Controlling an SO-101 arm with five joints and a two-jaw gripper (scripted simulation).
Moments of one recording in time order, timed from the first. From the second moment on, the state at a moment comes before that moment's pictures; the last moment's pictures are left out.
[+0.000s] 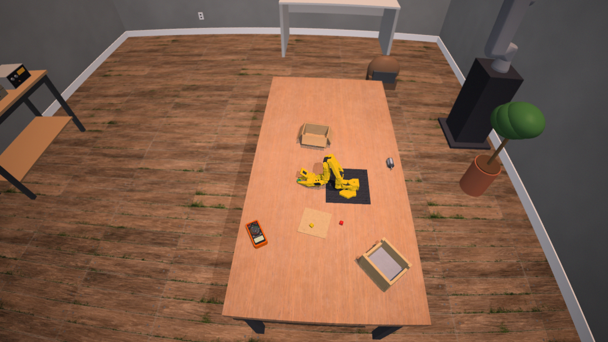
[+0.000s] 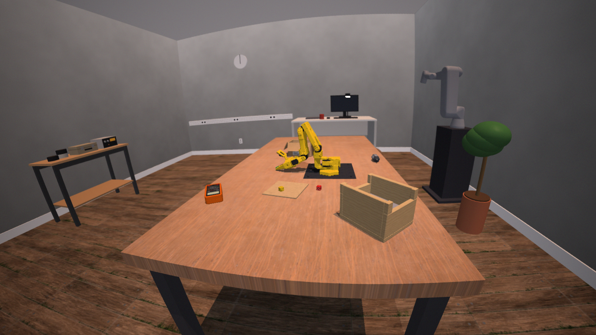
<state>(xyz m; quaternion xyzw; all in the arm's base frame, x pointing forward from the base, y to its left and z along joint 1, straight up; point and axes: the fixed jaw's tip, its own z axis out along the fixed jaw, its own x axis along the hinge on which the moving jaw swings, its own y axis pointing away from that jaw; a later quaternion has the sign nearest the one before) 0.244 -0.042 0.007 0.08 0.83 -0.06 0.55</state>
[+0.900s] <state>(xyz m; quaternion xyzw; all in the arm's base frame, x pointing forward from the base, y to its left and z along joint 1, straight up) 0.244 -0.042 0.007 0.08 0.83 -0.06 0.55</state>
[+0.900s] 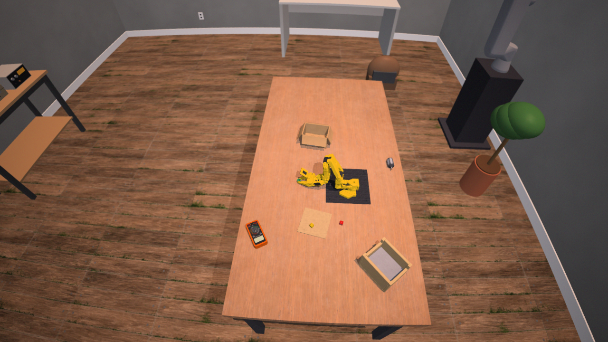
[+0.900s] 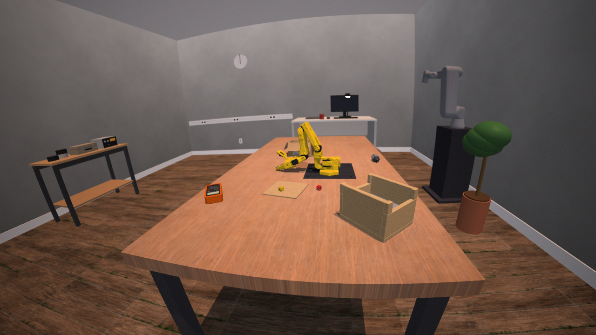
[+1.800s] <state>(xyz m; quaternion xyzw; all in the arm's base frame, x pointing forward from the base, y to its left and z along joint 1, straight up) 0.244 -0.042 0.007 0.08 0.83 -0.06 0.55</state>
